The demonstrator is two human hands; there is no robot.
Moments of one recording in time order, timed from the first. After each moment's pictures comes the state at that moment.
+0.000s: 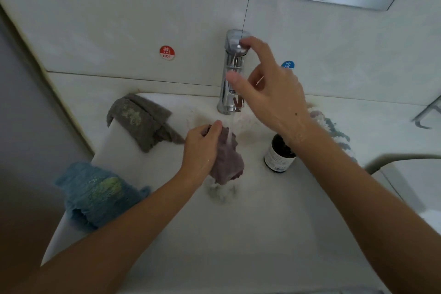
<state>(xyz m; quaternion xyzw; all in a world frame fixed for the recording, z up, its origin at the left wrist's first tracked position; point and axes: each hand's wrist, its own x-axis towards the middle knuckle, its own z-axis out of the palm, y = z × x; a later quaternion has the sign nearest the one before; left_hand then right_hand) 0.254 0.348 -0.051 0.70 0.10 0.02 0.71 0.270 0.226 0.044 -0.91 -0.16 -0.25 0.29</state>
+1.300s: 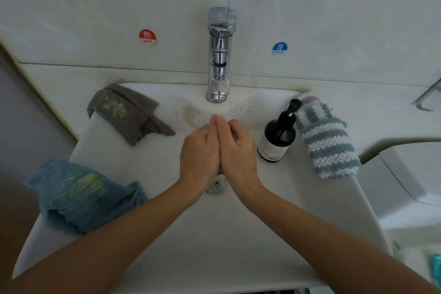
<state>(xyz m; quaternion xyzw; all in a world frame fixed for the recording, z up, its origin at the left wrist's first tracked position) 0.238 0.328 -0.064 0.81 0.04 0.07 0.58 0.228 0.259 -0.063 -0.73 0.05 -0.12 0.68</state>
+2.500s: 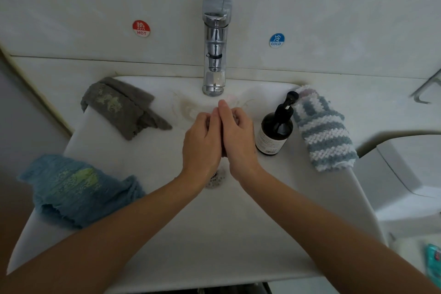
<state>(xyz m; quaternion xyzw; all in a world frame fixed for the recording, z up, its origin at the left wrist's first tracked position) 0.240 0.317 -0.067 0.78 0.06 0.07 0.62 0.248 0.254 -0.064 -0.70 0.12 -0.07 0.70</state>
